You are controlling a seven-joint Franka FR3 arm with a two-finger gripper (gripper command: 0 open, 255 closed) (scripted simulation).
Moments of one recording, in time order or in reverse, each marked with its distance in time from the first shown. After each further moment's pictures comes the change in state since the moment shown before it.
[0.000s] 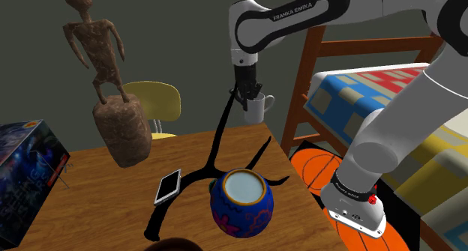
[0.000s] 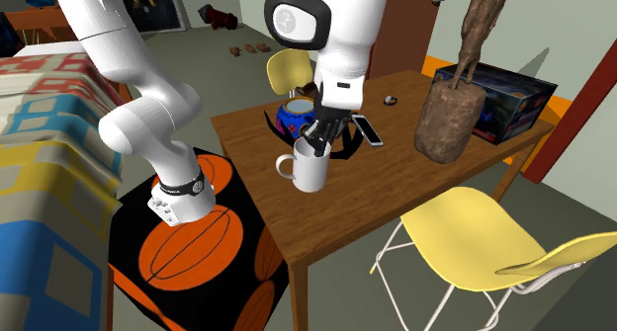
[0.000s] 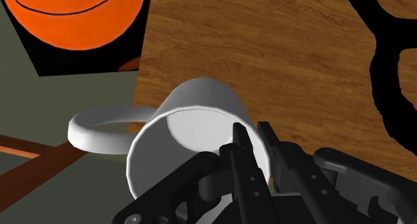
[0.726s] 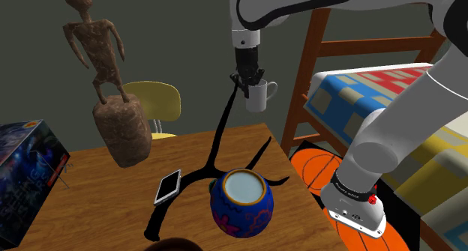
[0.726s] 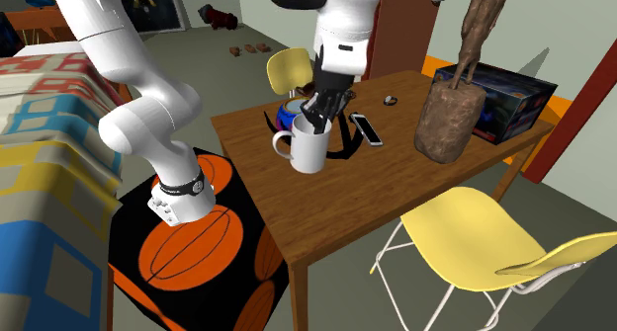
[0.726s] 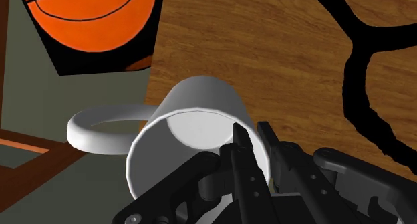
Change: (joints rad) arm -0.003 -0.029 -0.008 0.117 -0.003 -0.146 0.003
